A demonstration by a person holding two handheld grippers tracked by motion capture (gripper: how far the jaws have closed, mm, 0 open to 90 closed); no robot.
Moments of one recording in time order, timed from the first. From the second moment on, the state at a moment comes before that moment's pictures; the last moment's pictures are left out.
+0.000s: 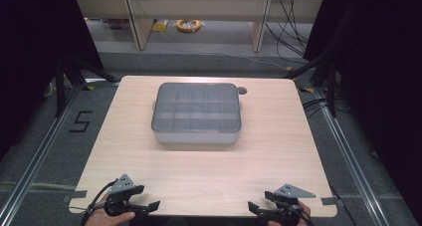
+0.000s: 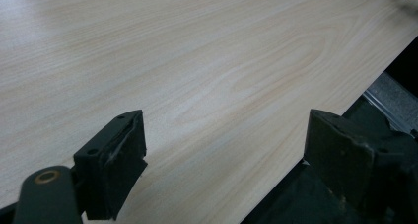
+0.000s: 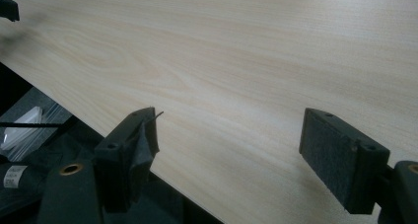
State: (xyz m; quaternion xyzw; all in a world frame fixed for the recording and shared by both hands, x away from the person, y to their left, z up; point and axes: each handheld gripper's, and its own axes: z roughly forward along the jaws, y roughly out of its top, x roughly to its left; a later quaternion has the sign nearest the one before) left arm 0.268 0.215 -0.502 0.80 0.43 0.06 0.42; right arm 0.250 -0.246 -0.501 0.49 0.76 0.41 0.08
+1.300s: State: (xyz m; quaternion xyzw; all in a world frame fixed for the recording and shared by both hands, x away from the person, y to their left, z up) left arm 0.293 0.221 -0.491 0.75 0.46 0.08 0.47; right arm 0.281 -0.253 -0.497 0.52 0.69 0.49 0.07
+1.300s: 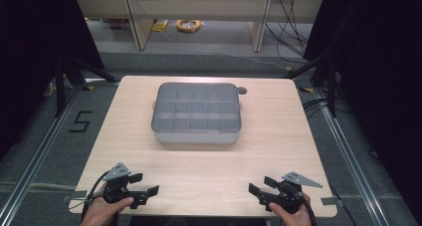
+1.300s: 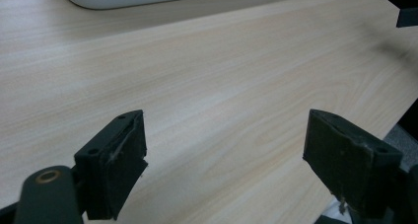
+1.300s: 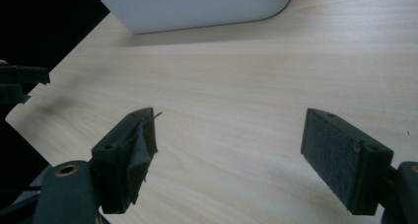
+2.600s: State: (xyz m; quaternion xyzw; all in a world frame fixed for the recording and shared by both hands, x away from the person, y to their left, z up) left arm 0.389 0.249 -0.455 0.69 0.52 0.09 0.49; right arm 0.400 -0.242 -0.450 0.50 0.69 0.53 0.06
